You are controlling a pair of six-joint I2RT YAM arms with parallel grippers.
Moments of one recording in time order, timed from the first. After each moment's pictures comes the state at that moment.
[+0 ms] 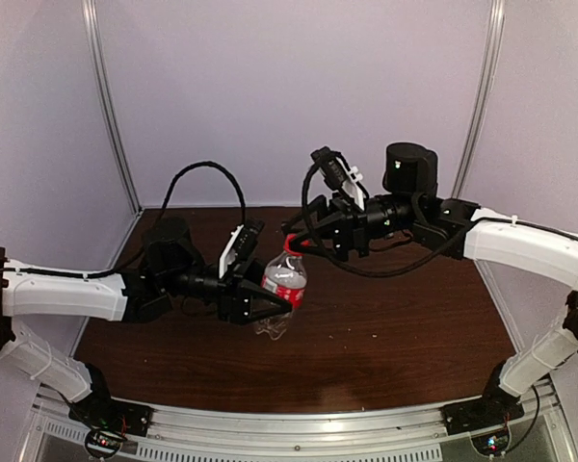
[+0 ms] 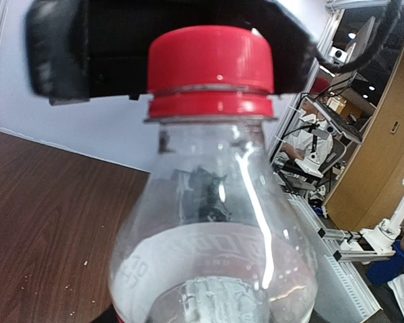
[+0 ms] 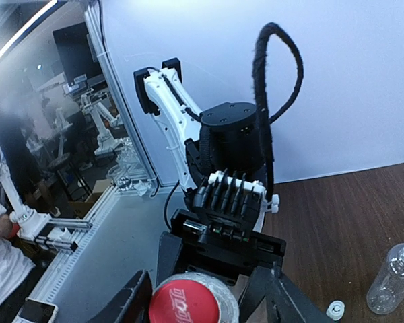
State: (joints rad) left arm -0.94 1.36 0.75 0.61 0.84 -0.36; right arm 0.83 1.47 1.27 0.11 -0.99 0.18
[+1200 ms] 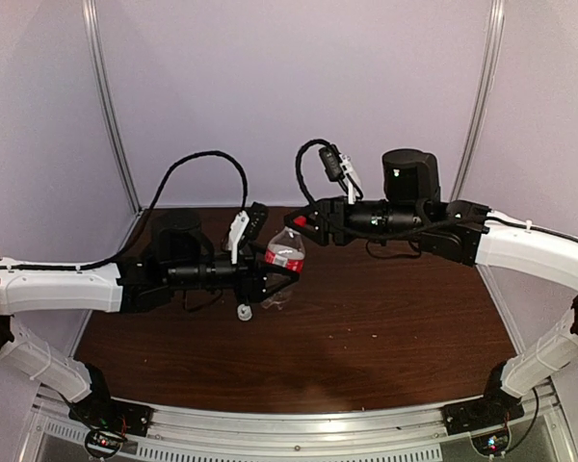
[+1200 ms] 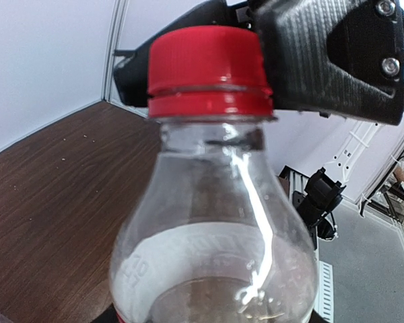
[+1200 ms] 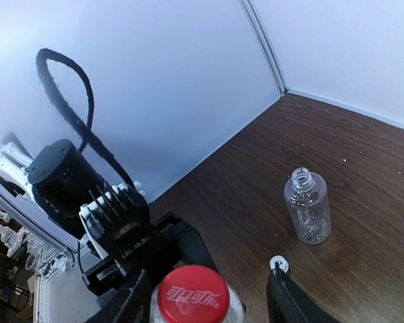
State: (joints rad) left arm -0.95 1.34 0.84 0.31 0.37 -0.23; right arm 0.92 1.41 1.27 -0.09 -0.26 0.44
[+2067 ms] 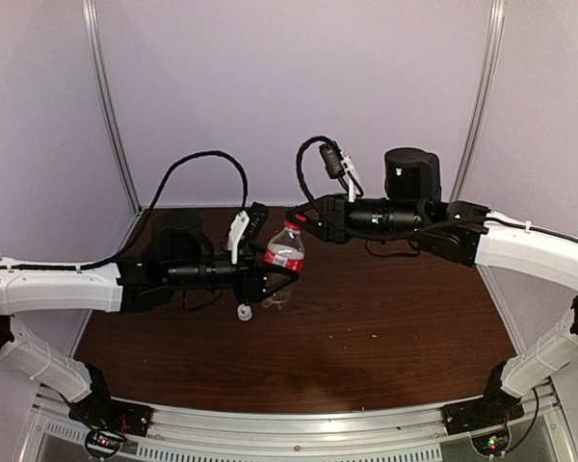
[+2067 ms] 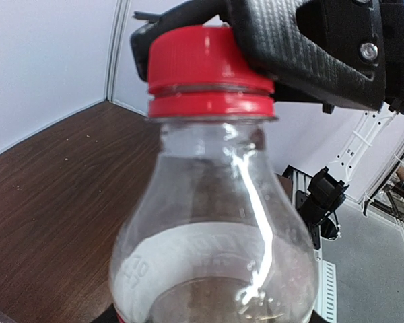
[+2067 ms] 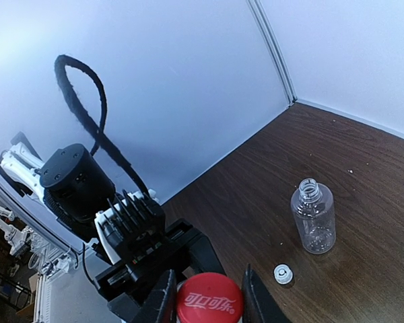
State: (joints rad) left arm -0.95 1.34 0.85 0.30 0.36 -0.22; right arm 0.92 1.41 1.27 -0.05 -0.29 0.44
